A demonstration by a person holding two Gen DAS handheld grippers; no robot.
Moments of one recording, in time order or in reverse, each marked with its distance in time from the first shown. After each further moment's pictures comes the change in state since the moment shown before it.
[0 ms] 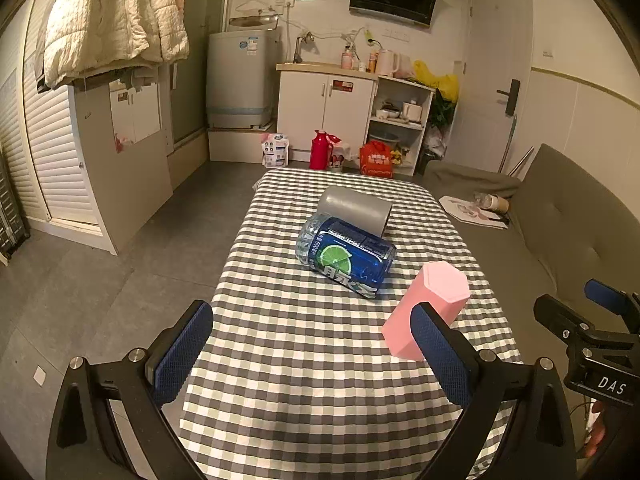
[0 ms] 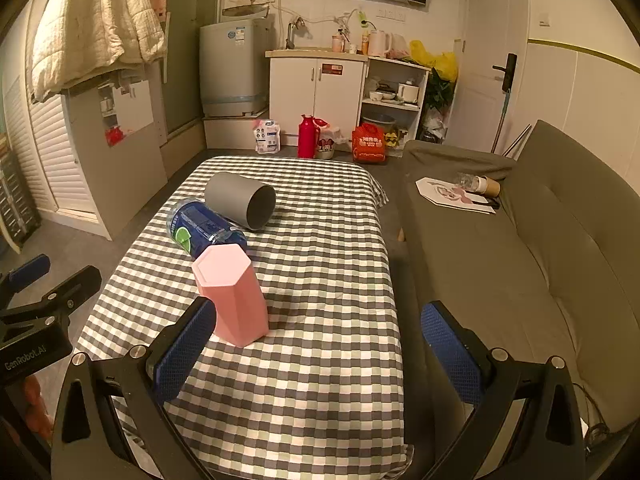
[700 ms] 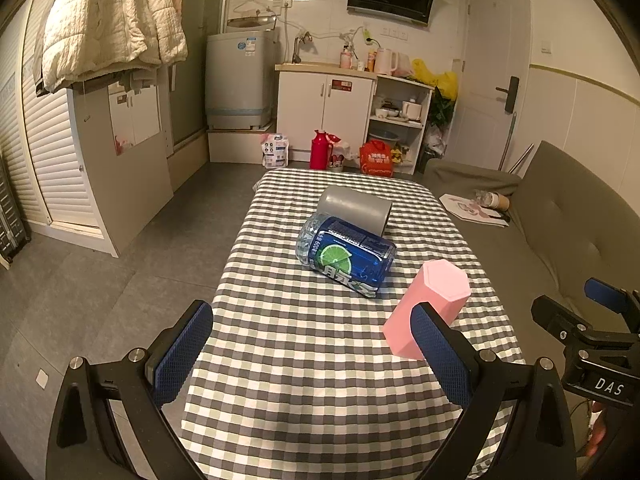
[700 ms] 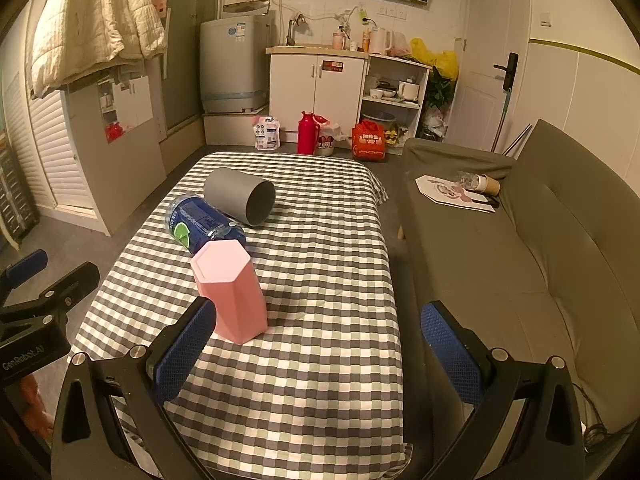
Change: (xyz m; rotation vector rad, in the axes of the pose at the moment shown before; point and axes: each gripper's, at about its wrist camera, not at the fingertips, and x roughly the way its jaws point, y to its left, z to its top) left arm 0.000 -0.002 0.000 0.003 0.002 0.002; right arm 0.003 -0.002 -0.002 0.000 0.011 0.000
